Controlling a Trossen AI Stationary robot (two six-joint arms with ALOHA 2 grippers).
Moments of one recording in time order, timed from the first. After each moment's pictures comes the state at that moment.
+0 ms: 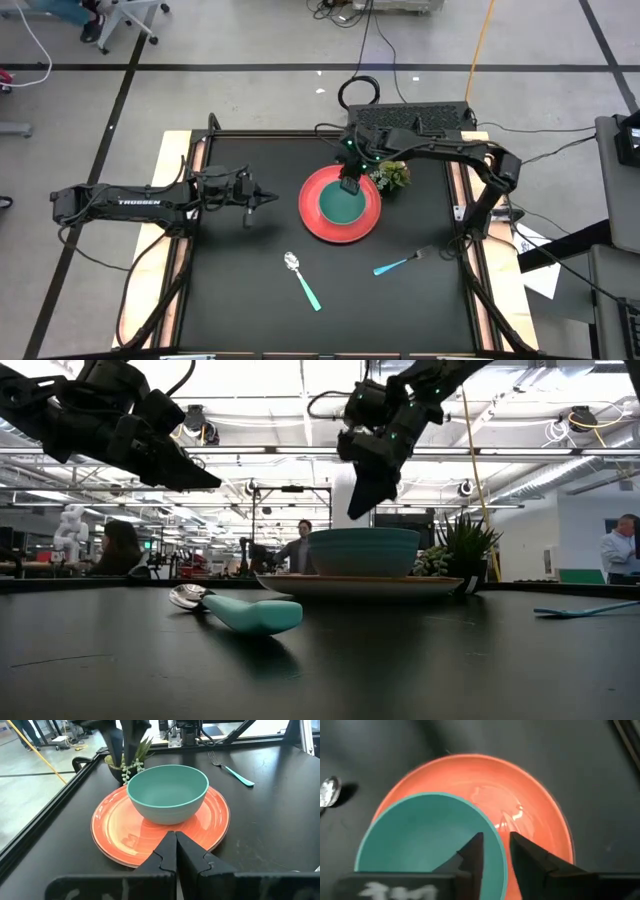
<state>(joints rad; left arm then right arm) 0.29 0.88 0.28 0.30 0.23 0.18 -0.40 1.72 1.34 -0.62 -0.19 -0.05</state>
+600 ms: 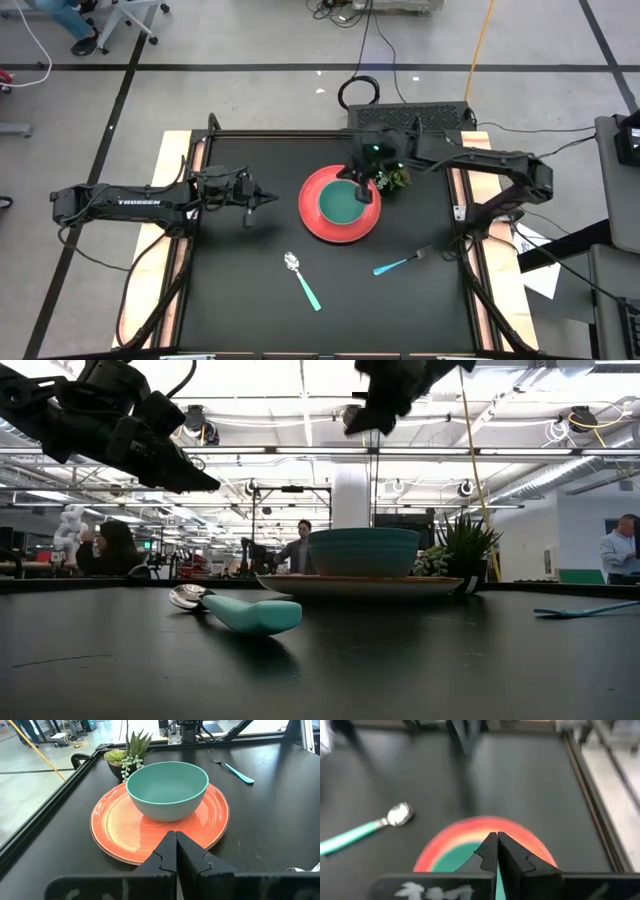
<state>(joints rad) 0.29 0.88 0.28 0.29 0.23 0.18 -0.27 1.45 1.28 -0.48 -0.20 -0.19</state>
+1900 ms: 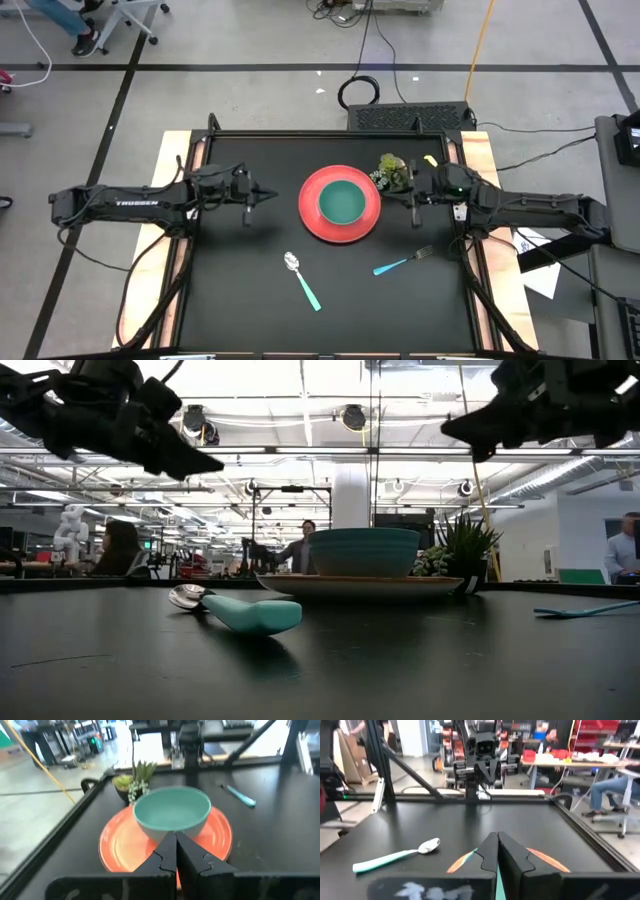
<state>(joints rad) 0.29 0.85 0.28 0.37 0.22 0.17 -0.27 0.65 0.27 0.32 -0.26 -0.03</state>
